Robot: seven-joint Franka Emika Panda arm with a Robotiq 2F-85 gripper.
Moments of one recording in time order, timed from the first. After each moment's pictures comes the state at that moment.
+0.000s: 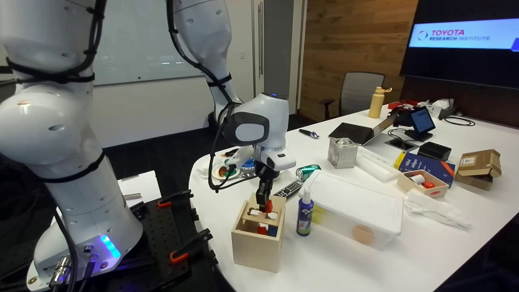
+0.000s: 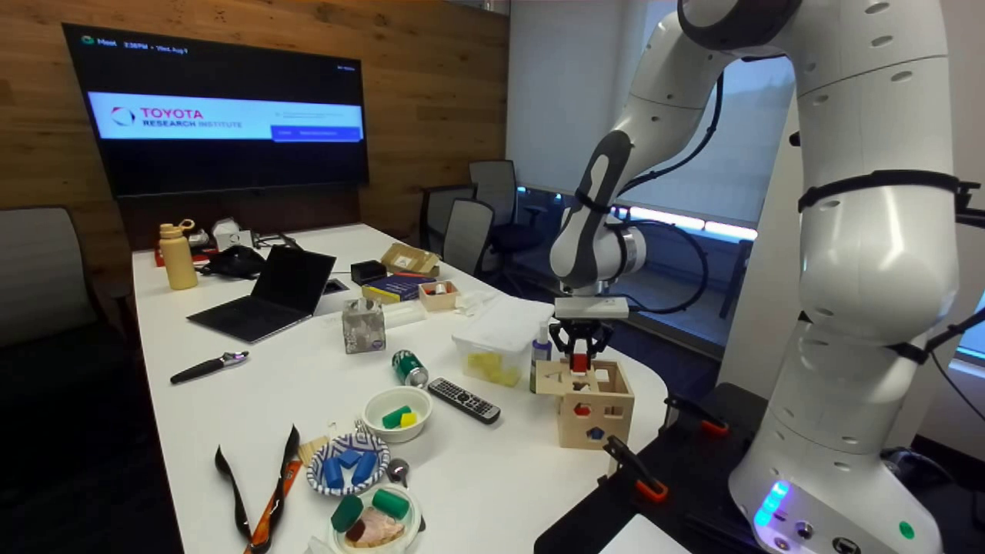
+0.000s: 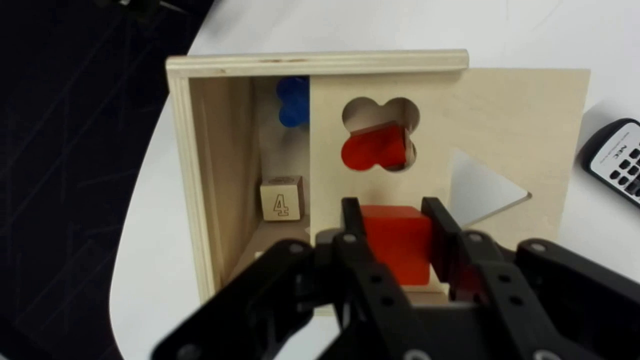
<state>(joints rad) 0.02 0.31 -0.19 -2.57 0.06 2.80 0.58</state>
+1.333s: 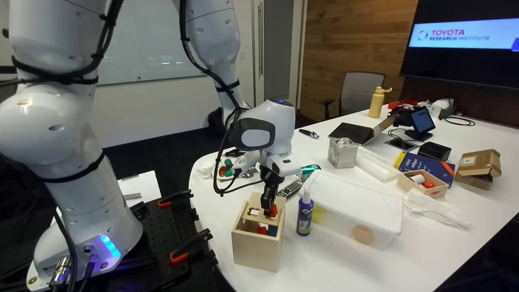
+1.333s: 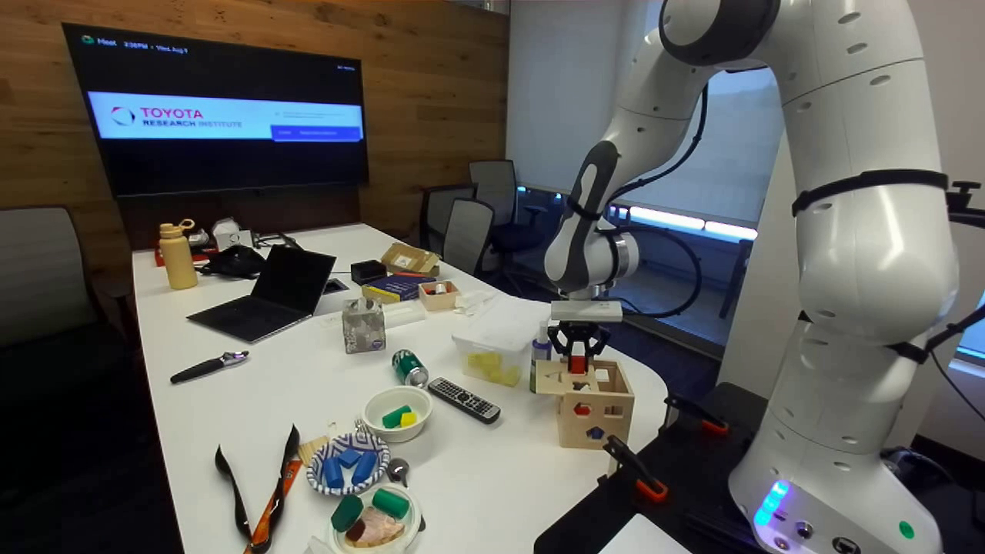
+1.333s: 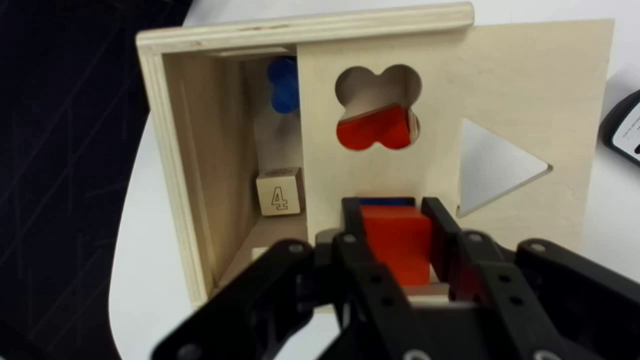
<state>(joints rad) 0.02 0.39 -0.20 -2.51 0.11 2.81 0.58</state>
